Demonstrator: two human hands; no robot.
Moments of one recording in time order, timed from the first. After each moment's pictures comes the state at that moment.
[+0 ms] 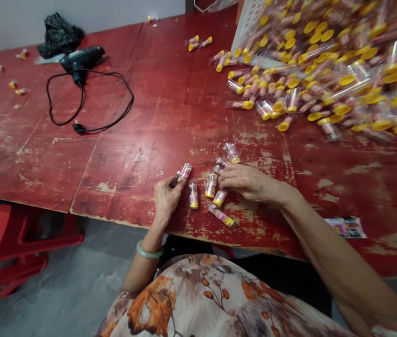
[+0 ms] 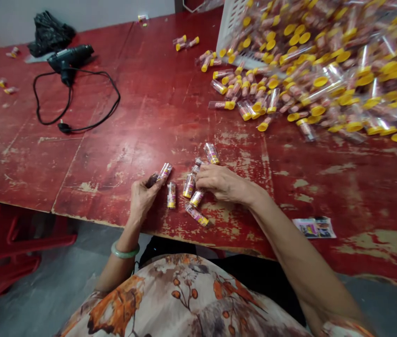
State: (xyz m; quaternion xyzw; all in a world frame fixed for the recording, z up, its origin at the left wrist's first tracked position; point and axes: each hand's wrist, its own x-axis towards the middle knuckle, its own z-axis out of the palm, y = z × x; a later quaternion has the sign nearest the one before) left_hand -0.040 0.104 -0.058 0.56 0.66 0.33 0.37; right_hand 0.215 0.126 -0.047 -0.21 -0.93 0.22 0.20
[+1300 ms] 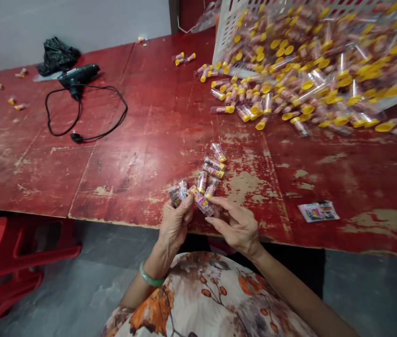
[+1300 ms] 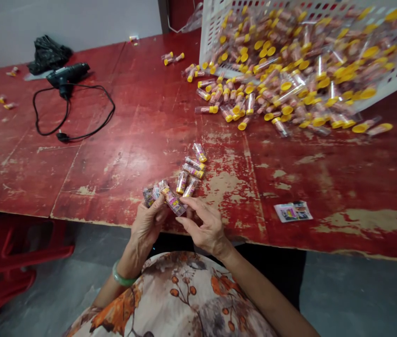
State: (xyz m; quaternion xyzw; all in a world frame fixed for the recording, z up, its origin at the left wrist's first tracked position) left_hand -0.003 0.036 -0.030 0.24 0.46 0.48 0.71; right_hand 0.143 -0.005 -0.049 -0.51 -0.65 0.19 0.52
